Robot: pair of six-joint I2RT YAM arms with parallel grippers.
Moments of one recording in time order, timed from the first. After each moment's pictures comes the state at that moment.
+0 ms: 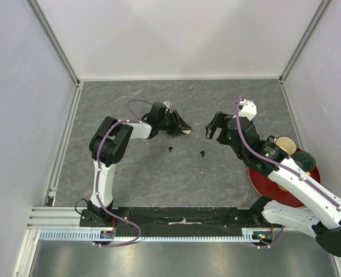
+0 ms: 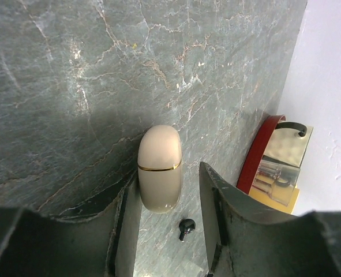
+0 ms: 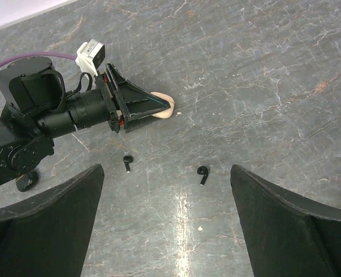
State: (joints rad) left arm -0.50 2.15 1.24 0.29 0.46 -1.00; right arm 0.72 0.99 1.00 -0.51 0.49 0.68
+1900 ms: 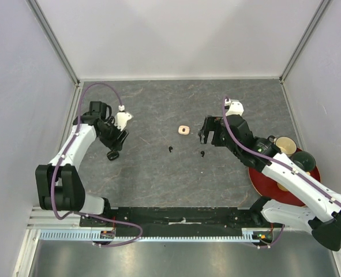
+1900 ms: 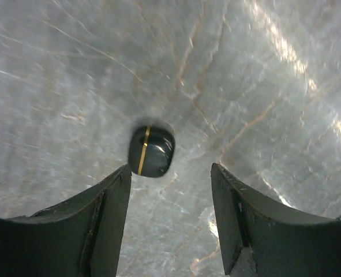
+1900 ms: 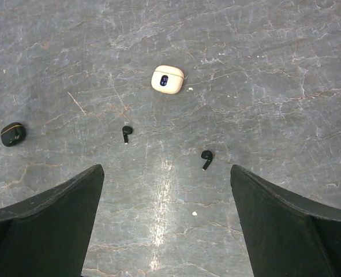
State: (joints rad) left arm -0.07 1.41 1.08 -0.82 0.25 0.67; right arm 0.72 1.06 1.01 -0.51 0.34 0.57
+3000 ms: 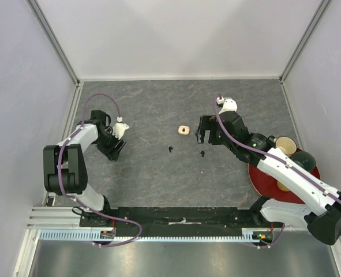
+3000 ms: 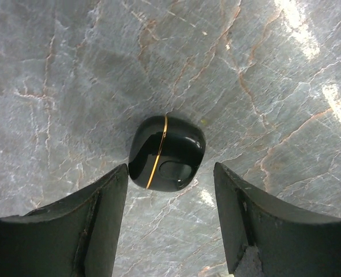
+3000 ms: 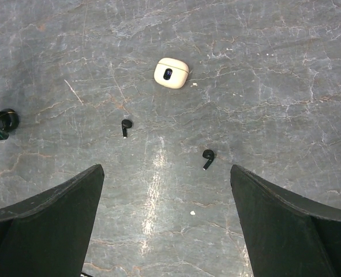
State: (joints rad) left arm 0.05 1.59 0.96 -0.74 0.19 0.74; right arm 0.71 1.12 1.05 -0.51 0.29 0.52
